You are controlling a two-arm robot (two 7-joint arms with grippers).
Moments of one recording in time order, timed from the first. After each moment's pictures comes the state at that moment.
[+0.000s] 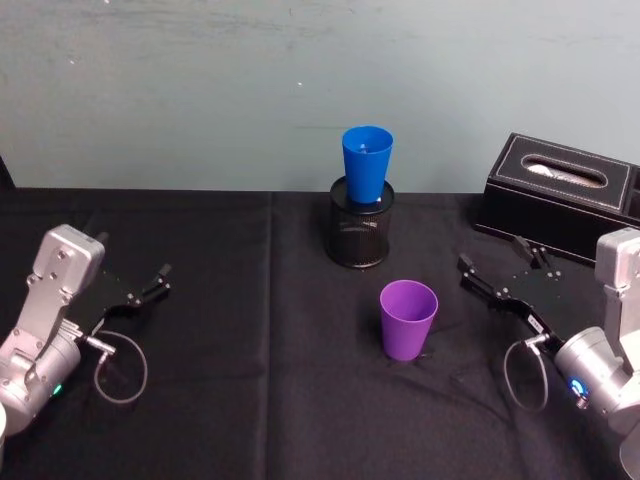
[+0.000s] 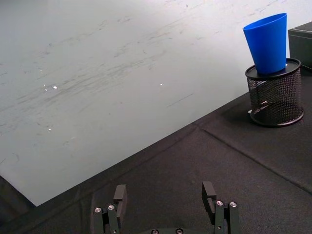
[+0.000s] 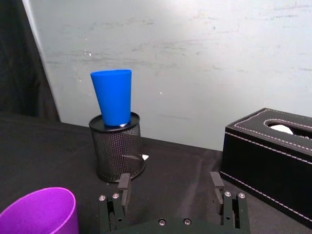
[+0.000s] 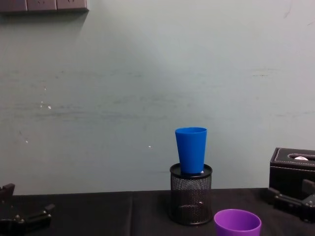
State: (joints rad) left arm -0.20 0.60 0.45 -1.41 -0.25 -0.12 0.03; right arm 0.25 0.30 -0.20 -1.18 0.33 -0.24 0.36
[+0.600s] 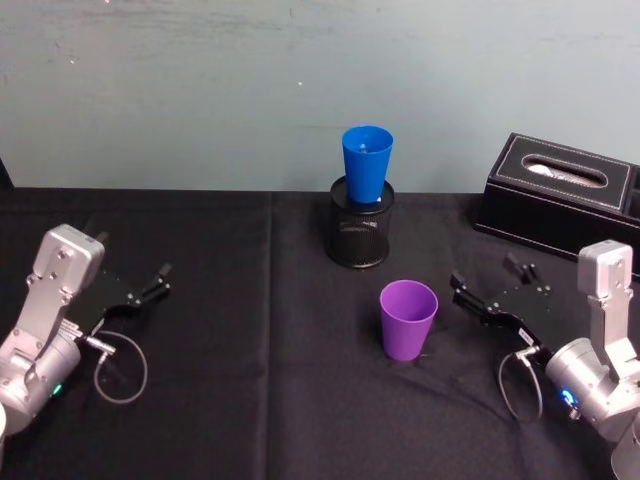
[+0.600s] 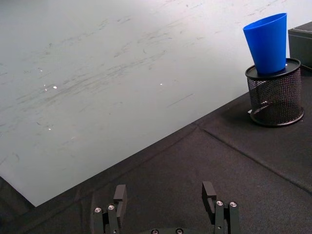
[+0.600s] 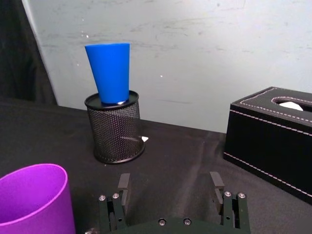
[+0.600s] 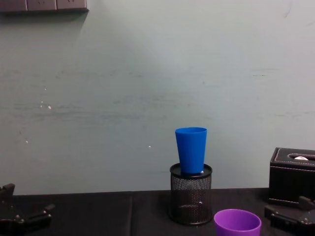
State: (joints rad) left arm -0.20 0.60 0.45 -1.41 -0.25 -0.12 0.03; right arm 0.27 0.27 -0.19 -1.09 0.28 -0.24 0.38
